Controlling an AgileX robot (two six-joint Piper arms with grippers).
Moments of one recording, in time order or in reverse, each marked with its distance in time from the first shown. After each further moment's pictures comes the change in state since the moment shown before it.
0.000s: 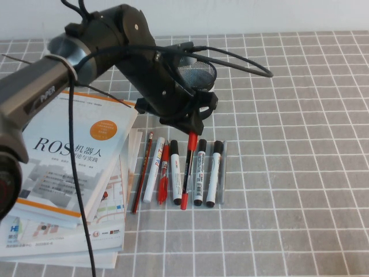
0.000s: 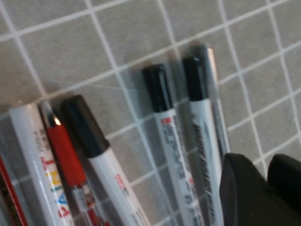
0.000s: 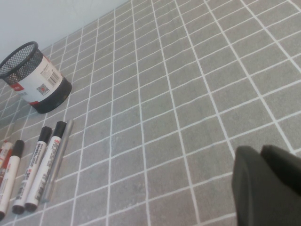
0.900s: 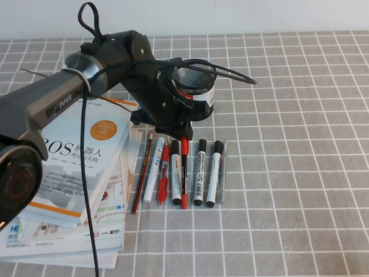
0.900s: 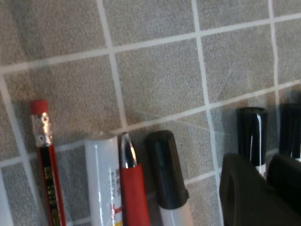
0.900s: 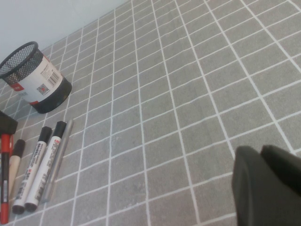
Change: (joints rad) right arm 0.000 0.000 0.000 0.000 0.000 0.000; left arm 0.019 0.103 0.000 0.074 -0.116 -0.135
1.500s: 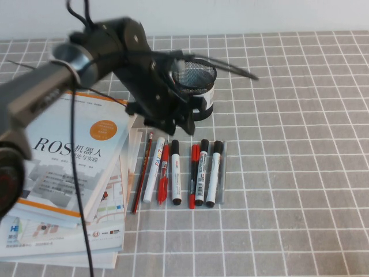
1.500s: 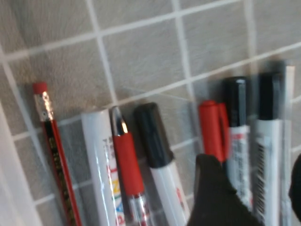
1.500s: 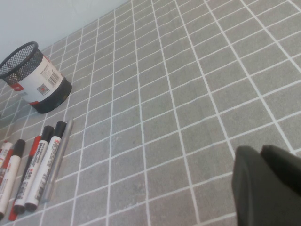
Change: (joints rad) right arm 0.000 0.000 0.000 0.000 0.000 0.000; left arm 0.002 -0.059 0.000 0.013 0.074 0.061
